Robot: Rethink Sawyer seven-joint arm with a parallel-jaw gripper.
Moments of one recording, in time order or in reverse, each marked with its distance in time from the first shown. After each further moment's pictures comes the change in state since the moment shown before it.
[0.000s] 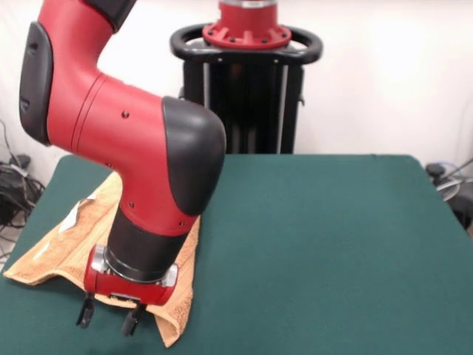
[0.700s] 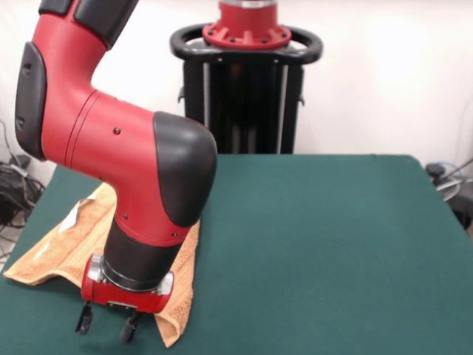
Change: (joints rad) arm -0.022 0.024 0.018 -0.017 0.003 0.000 0.000
